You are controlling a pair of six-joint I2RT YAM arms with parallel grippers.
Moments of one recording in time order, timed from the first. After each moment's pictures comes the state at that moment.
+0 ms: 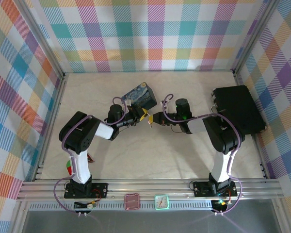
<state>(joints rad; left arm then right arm) -0.42 1.94 0.74 0.95 0.58 -1.29 0.44 1.89 0.82 0.63 -0.91 0.78</state>
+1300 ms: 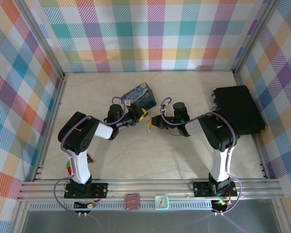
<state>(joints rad) -0.42 1.93 0.74 0.93 0.57 -1.27 0.47 1.95 0.80 0.68 -0.85 0.85</state>
